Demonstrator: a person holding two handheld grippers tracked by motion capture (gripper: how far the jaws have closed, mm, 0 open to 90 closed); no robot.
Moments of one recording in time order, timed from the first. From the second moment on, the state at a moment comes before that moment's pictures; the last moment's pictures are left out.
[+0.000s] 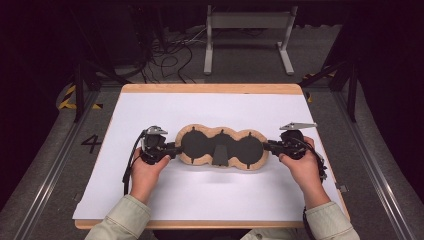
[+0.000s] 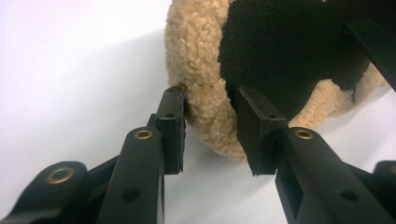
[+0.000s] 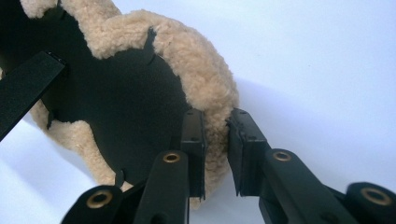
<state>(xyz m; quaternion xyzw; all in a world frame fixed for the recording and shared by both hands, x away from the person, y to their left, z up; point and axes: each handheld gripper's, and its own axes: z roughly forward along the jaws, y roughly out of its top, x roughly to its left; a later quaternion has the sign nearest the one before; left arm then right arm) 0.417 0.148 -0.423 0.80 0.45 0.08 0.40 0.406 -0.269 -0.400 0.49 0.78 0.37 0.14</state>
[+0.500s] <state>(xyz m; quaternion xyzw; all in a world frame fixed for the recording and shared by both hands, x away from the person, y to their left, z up) 0.416 0.154 -0.418 0.79 0.43 0.12 0.43 0.397 -0.262 -0.386 0.45 0.76 0.41 0.22</state>
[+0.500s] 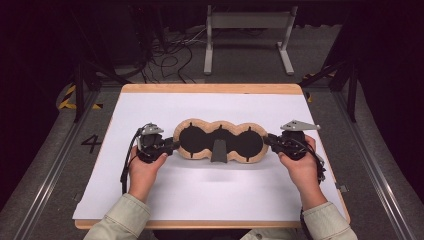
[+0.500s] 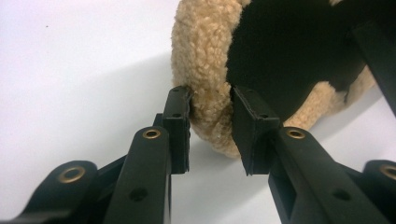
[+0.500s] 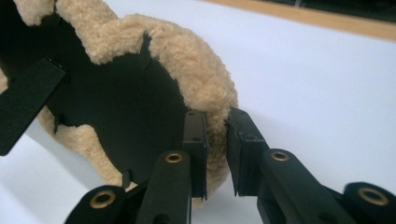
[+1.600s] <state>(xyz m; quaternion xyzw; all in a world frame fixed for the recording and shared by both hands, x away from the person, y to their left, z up) 0.387 0.160 -0.424 0.82 0.40 0.10 0.40 0.352 -0.275 -0.385 0.37 0.82 0.40 0.16</state>
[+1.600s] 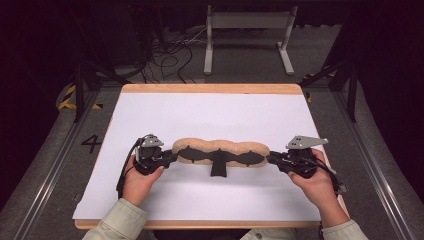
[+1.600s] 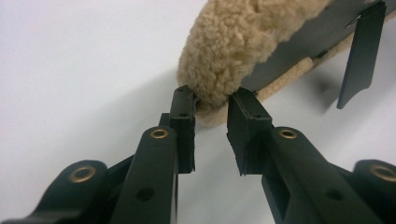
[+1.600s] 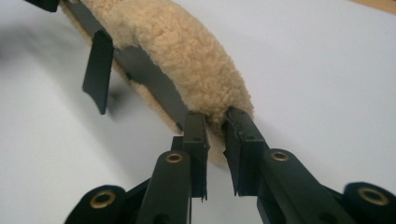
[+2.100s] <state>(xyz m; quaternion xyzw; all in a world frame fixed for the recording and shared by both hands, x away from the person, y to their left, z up) 0.376 0.167 -0.432 0.81 0.42 0.07 0.41 0.348 -0.280 -0.381 0.35 0.85 0.38 0.10</state>
